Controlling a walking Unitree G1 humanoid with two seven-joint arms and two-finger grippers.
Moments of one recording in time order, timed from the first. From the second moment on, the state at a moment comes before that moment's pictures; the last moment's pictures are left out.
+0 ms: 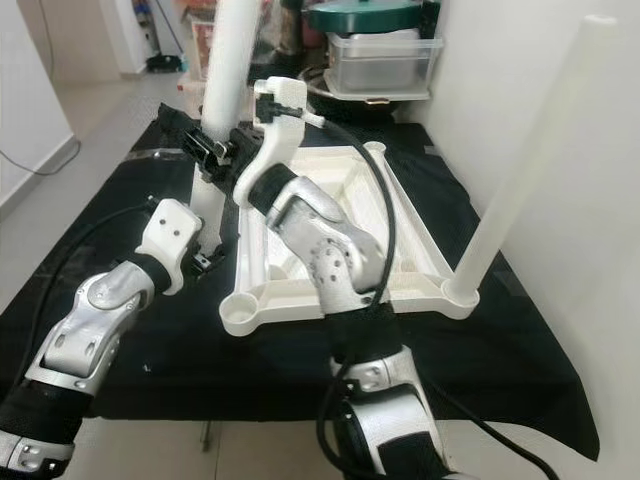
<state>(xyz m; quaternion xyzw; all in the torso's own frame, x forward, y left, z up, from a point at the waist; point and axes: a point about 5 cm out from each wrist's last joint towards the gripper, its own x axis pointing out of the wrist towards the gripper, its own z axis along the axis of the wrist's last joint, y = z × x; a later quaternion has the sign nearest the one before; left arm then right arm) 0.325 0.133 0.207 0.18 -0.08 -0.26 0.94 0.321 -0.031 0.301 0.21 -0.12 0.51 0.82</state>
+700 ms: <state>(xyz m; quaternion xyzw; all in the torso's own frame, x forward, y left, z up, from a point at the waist) 0.272 0.150 0.184 0.22 0.00 -0.40 0.89 0.317 -0.030 0.266 0.12 -0.12 0.61 0.77</state>
